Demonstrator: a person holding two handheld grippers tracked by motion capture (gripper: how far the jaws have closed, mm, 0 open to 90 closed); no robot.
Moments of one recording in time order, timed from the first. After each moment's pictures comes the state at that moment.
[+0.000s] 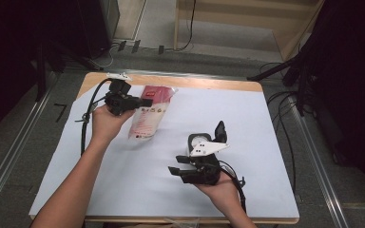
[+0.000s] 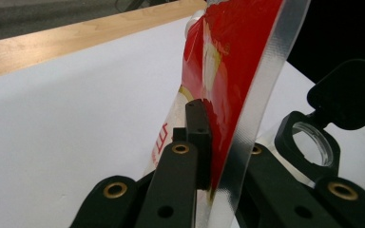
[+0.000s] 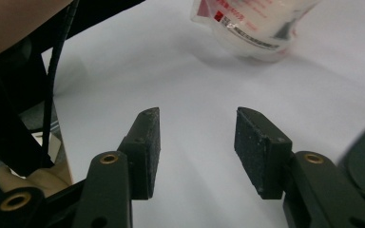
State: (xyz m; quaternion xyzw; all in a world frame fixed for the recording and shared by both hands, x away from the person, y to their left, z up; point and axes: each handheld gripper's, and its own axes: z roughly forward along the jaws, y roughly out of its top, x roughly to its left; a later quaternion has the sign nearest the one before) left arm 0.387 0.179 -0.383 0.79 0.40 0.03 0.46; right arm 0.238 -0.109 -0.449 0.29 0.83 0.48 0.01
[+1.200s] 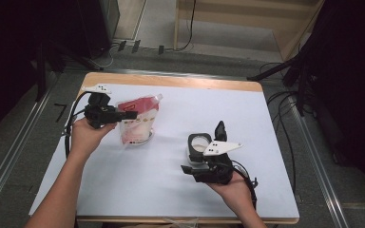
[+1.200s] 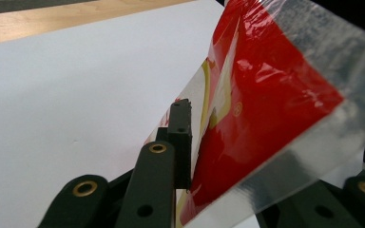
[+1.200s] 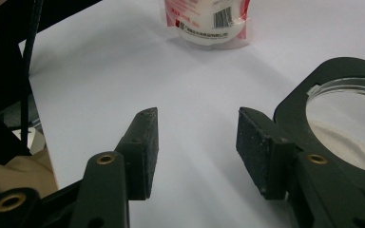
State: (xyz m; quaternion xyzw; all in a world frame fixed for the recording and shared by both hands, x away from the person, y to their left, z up) left arm 0.351 0.229 -0.394 0.79 0.39 0.02 0.47; right arm 0.241 -0.138 -0.451 0.31 0.83 0.47 0.03
